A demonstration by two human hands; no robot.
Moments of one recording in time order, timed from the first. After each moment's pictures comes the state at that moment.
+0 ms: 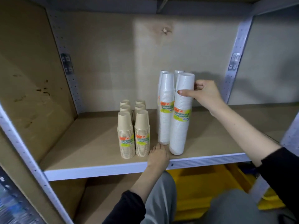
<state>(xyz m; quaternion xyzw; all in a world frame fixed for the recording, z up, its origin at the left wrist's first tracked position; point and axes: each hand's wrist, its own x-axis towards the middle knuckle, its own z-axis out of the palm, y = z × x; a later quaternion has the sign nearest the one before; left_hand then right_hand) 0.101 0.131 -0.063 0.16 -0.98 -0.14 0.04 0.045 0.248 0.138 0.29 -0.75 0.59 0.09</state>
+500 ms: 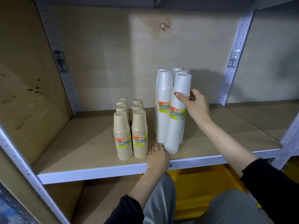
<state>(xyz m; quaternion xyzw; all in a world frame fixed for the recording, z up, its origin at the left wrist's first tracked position) 0.093 0.135 -0.077 0.18 -0.97 -0.14 0.05 0.027 0.229 0.088 0.23 -0.75 0.59 0.18</state>
